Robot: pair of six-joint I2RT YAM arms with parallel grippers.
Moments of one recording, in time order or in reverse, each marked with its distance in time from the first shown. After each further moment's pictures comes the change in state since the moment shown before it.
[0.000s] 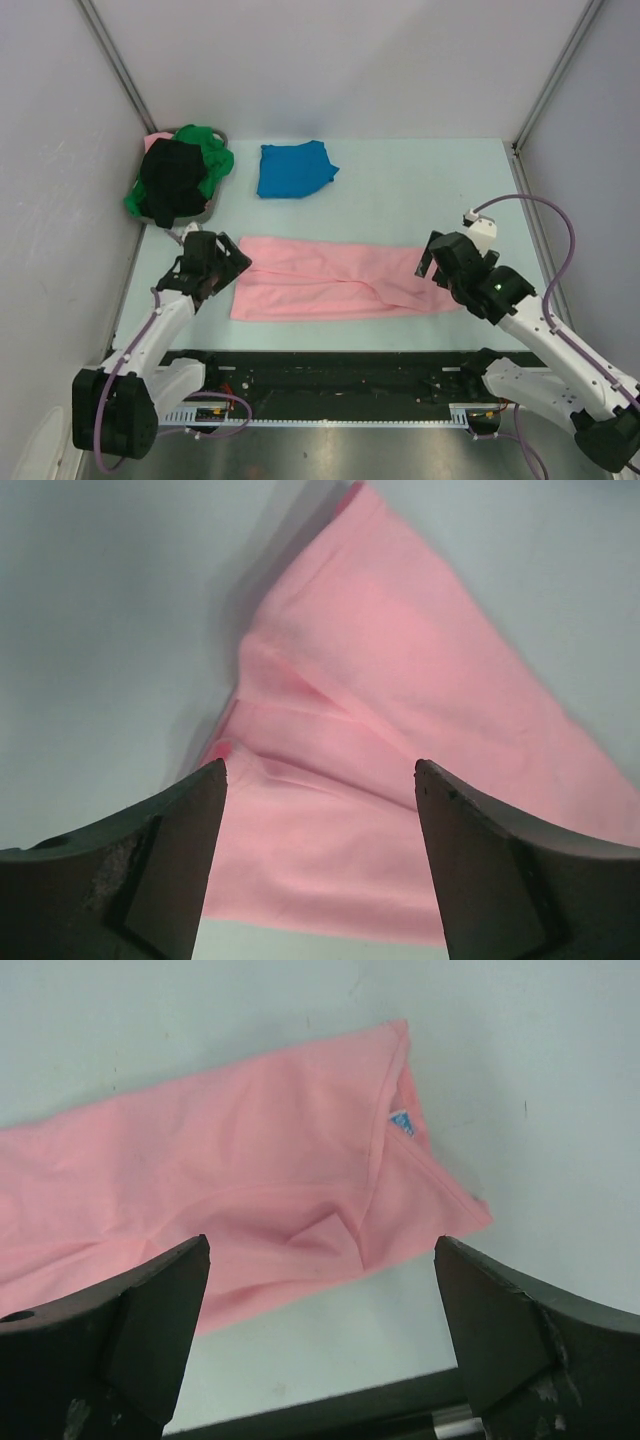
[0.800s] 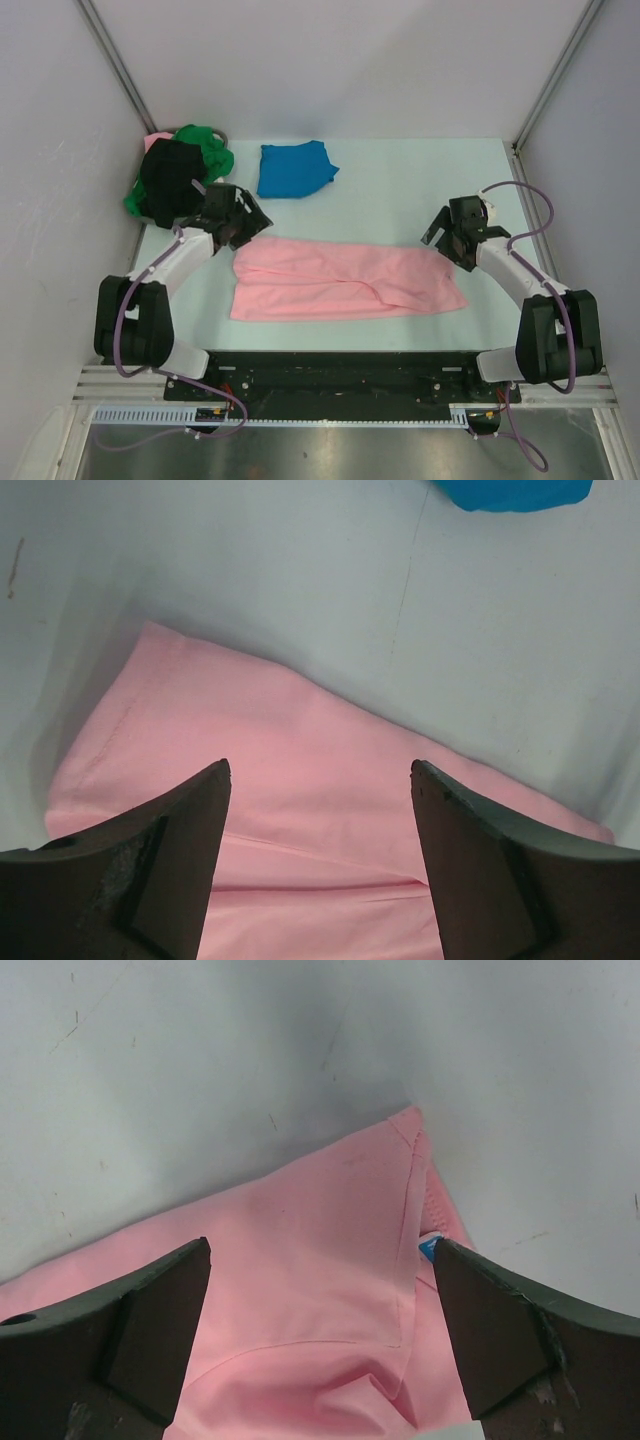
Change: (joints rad) left arm -0.040 0.460 0.406 0.085 0.113 0.043; right arm -0.500 0.510 0.000 0.446 -0.405 -0.111
